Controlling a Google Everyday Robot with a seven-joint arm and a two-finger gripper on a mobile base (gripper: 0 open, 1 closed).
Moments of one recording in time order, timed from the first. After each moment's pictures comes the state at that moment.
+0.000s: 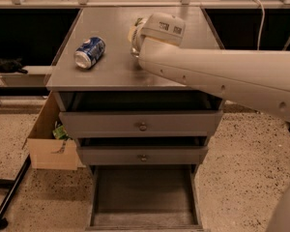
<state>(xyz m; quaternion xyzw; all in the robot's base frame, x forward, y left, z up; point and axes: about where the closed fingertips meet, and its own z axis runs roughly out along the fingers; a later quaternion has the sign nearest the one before) 0.772 0.000 0.900 -0.83 0.10 -0.53 0.16</state>
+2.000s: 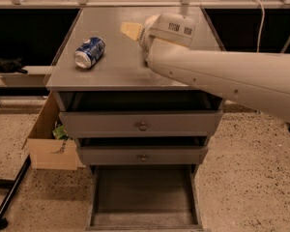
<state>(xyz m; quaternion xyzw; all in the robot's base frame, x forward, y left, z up) 0.764 -0.021 0.907 -0.82 0.10 -0.54 0.16</state>
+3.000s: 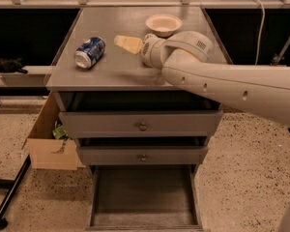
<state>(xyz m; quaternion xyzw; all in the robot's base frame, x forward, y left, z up) 0.754 0.013 0.865 -0.82 0.04 -0.49 0.29</state>
